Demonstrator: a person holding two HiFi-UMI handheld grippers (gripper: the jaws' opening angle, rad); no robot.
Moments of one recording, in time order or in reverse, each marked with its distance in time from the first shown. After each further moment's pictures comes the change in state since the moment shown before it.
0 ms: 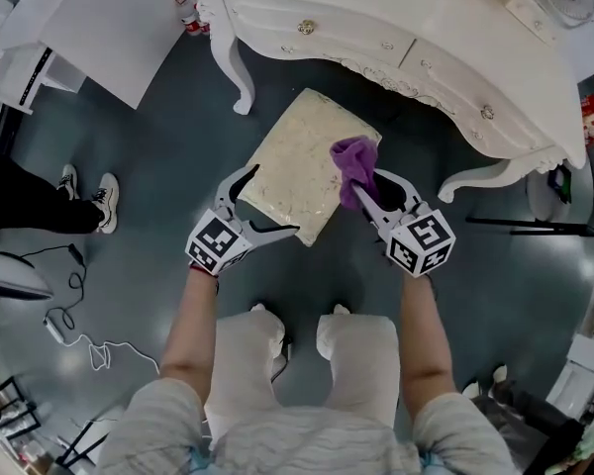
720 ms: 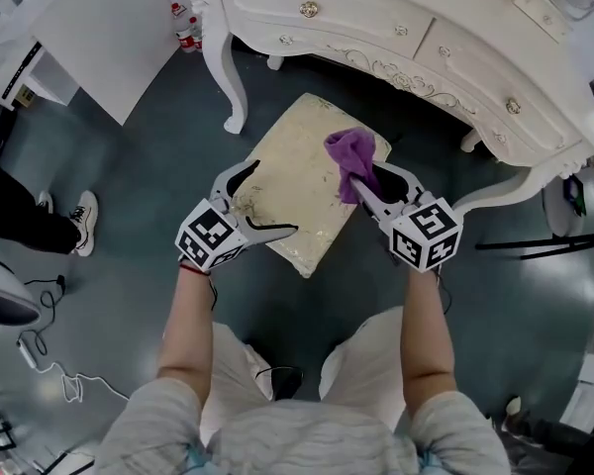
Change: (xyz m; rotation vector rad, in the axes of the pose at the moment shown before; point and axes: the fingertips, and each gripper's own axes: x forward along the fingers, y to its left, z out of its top) left arm 0.053 0.035 -0.078 0.091 -0.026 -0.020; right arm 0.054 -0.037 -0.064 -0.138 0.006 -0.018
